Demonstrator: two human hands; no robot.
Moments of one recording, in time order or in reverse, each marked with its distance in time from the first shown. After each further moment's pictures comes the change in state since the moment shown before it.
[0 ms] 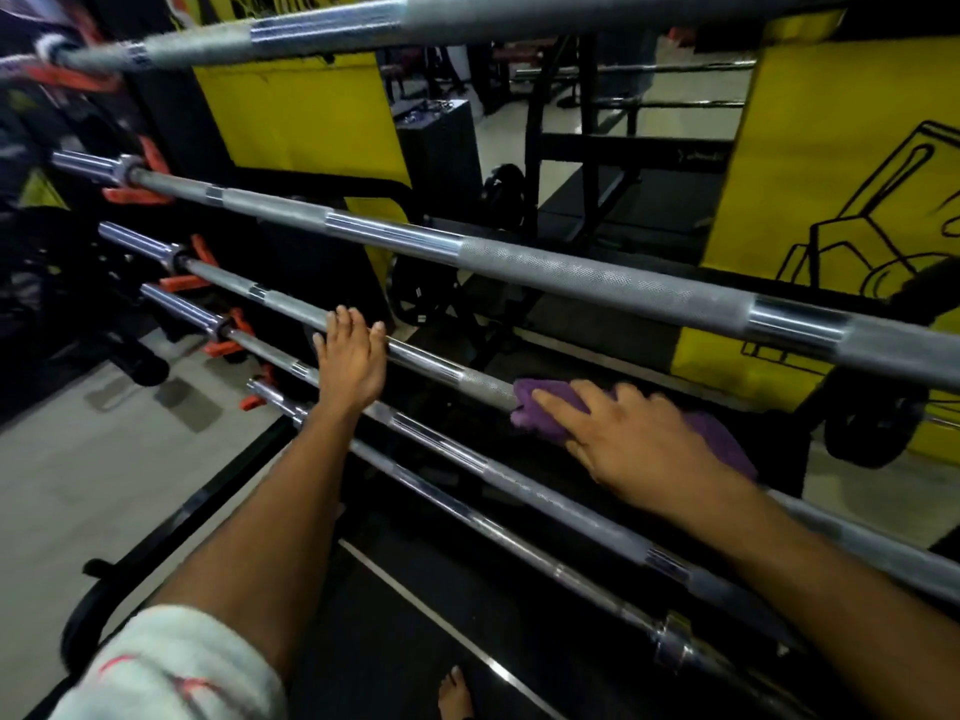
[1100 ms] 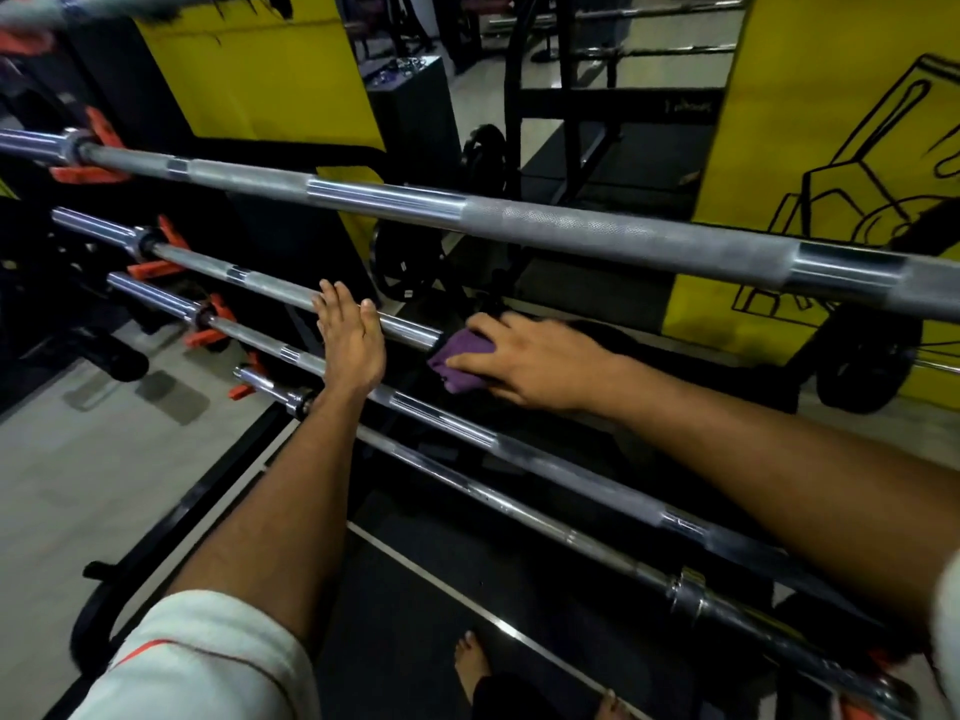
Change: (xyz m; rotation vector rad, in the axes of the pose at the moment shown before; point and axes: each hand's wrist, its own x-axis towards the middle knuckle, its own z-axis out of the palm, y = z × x) left_hand 0.007 -0.014 0.015 -0.254 -0.019 0.027; right_hand 0.108 -0.025 0.010 -0.028 0.215 -0.382
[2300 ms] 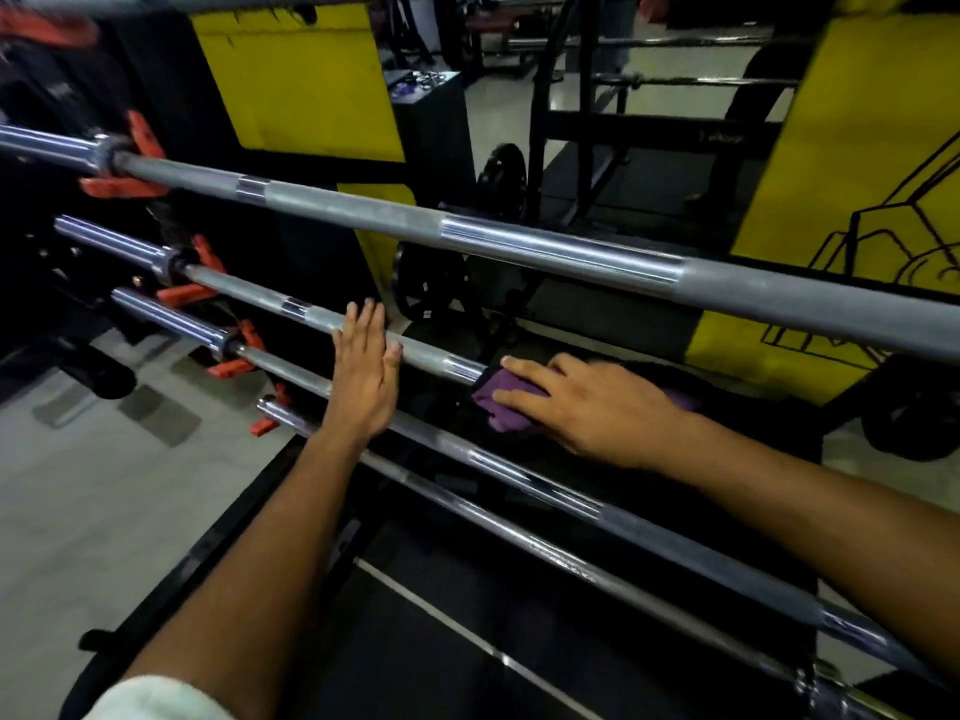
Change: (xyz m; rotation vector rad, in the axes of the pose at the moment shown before) left_hand 0.087 -0.114 -0.050 0.121 -0.010 0.332; right_hand 0.105 -0.024 0.024 -0.054 -0.052 0.043
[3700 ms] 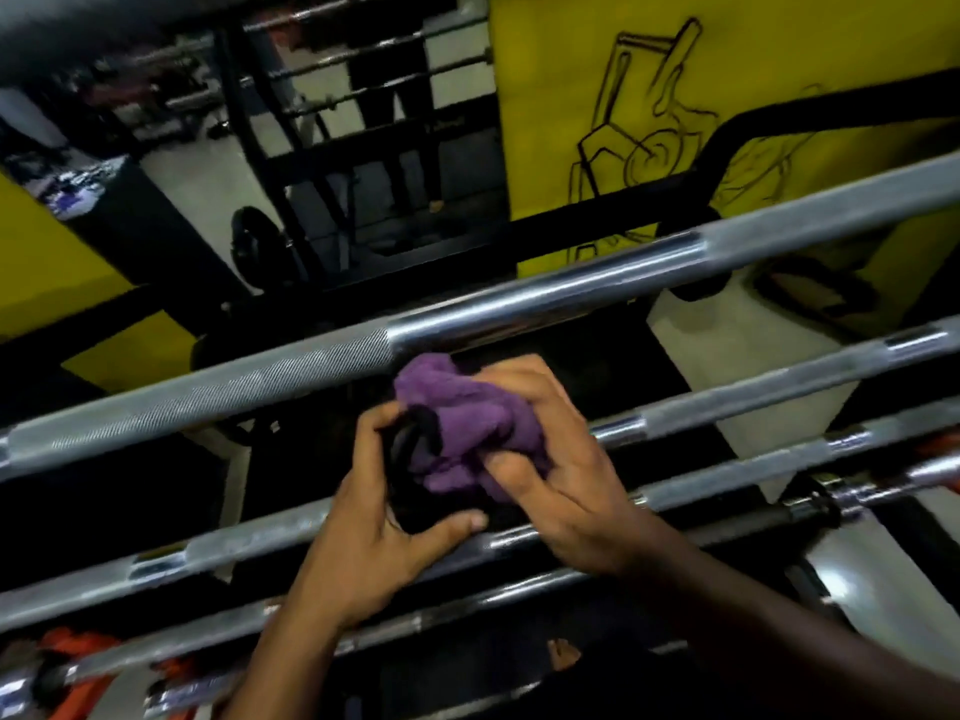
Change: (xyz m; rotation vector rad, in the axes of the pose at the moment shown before) left_hand 0.053 0.049 -0.059 -0.811 -0.686 0.494; right_hand 0.094 -0.093 -0.044 0.966 0.992 0.789
